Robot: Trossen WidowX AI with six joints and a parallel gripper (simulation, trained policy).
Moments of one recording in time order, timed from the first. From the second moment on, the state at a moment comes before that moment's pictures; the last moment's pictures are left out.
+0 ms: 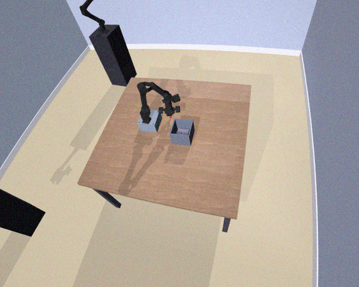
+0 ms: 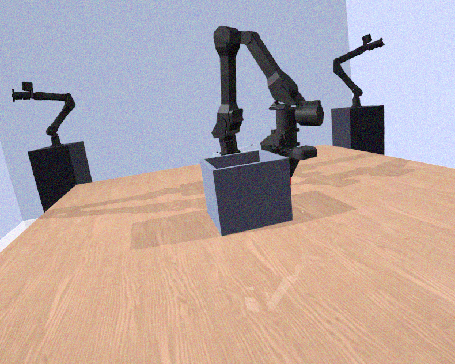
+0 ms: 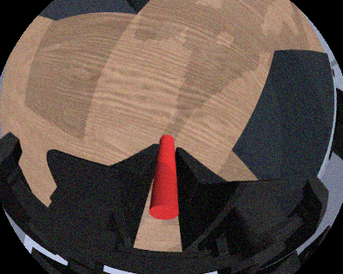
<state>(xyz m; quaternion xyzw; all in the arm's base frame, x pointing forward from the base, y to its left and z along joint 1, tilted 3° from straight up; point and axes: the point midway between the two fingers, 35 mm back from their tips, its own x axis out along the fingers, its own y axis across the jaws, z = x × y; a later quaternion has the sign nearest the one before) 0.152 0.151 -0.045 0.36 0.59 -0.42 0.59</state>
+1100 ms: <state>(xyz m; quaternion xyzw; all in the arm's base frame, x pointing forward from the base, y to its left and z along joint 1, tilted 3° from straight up) 0.190 0.187 0.018 0.46 0.57 -0.36 0.58</state>
